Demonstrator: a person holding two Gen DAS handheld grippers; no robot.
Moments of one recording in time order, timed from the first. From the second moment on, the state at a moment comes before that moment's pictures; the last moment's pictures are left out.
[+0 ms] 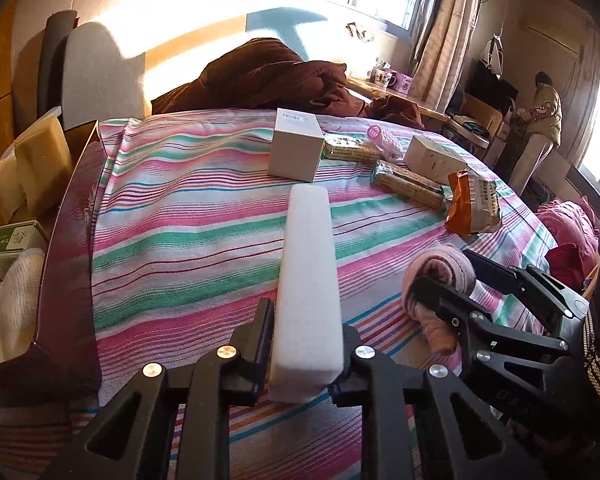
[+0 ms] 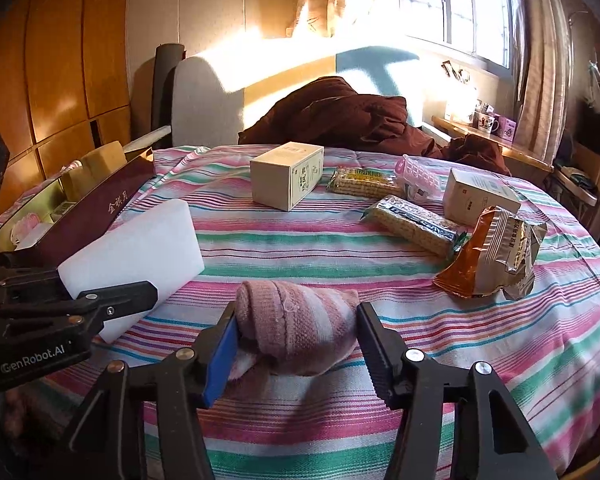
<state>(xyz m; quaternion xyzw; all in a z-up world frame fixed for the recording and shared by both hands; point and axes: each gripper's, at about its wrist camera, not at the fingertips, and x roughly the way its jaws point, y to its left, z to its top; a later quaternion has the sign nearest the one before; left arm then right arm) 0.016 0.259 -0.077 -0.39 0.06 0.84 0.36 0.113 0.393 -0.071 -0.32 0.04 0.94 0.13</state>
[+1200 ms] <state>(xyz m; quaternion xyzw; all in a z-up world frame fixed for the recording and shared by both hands) -0.178 0.006 -0.017 -0.40 -0.01 0.91 0.13 -0.141 0.156 -0.008 -0.38 0.00 0.91 -0.15</state>
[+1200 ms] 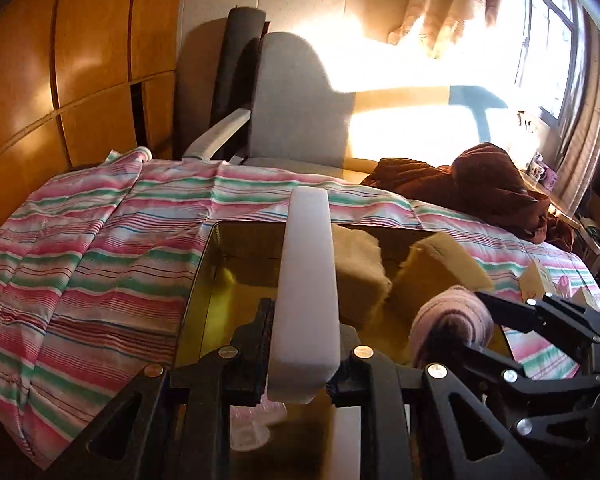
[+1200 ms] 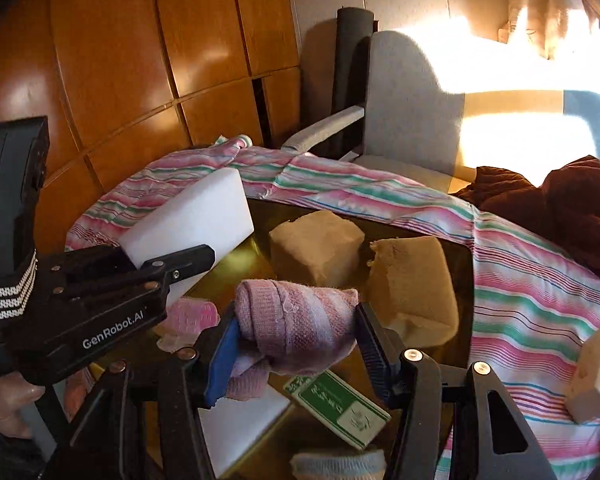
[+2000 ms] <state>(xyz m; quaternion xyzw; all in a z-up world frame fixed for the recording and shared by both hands) -0.132 -0.013 0.002 -0.35 -0.05 0.93 0.12 -0.132 0.189 -0.009 -0.37 0.08 0.91 -0.15</state>
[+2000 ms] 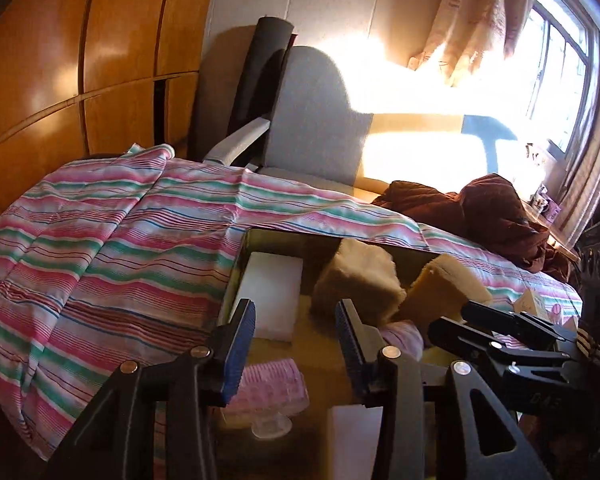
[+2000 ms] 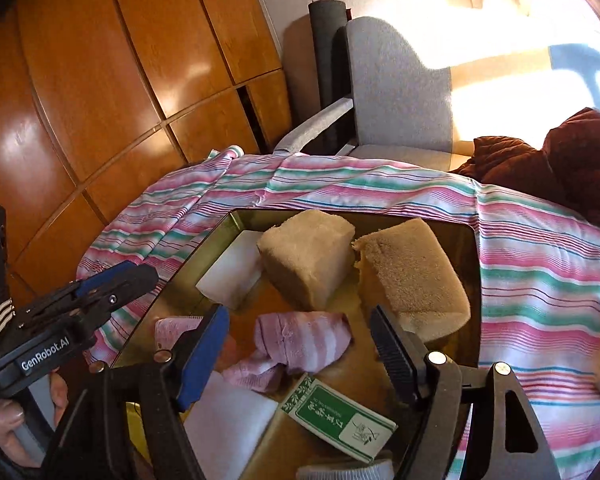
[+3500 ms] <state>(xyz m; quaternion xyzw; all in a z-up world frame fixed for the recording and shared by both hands) 0.005 0.359 -0.041 -0.38 0.18 0.77 0.48 0.160 0.554 -0.047 -0.24 0.23 0.89 0.30</state>
